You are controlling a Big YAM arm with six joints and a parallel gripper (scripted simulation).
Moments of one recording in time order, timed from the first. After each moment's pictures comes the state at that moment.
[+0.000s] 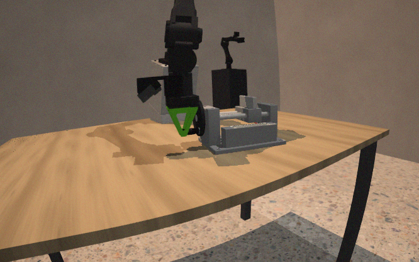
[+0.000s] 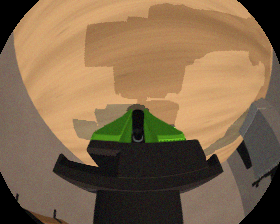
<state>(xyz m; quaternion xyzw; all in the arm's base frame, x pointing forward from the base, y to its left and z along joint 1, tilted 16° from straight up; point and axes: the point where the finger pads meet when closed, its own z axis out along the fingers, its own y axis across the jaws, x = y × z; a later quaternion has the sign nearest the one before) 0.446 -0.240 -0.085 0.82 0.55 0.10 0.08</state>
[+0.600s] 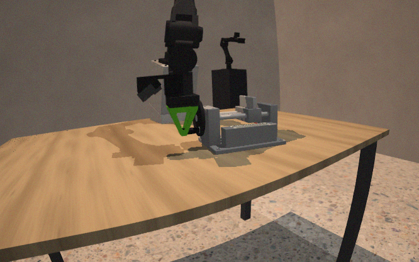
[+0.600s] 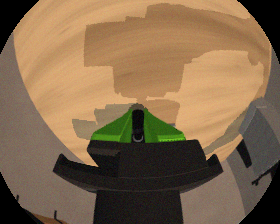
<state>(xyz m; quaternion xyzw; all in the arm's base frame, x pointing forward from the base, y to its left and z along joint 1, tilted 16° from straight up) 0.448 -0.241 -0.082 0.82 0.55 0.09 0.07</state>
